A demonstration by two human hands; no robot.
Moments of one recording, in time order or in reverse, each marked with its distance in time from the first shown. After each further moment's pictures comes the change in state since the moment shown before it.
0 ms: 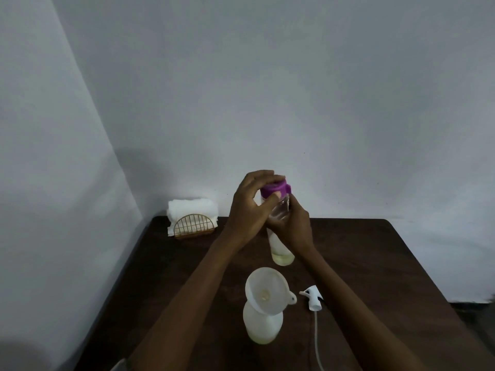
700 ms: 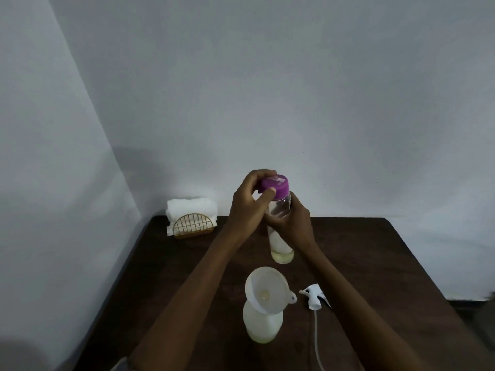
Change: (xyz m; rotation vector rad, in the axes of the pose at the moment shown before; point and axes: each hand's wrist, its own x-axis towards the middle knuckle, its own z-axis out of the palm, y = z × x) left_hand 0.004 -0.004 0.000 -0.231 -0.010 -0.176; right_hand 0.005 0.006 0.000 -0.021 -0.020 0.027
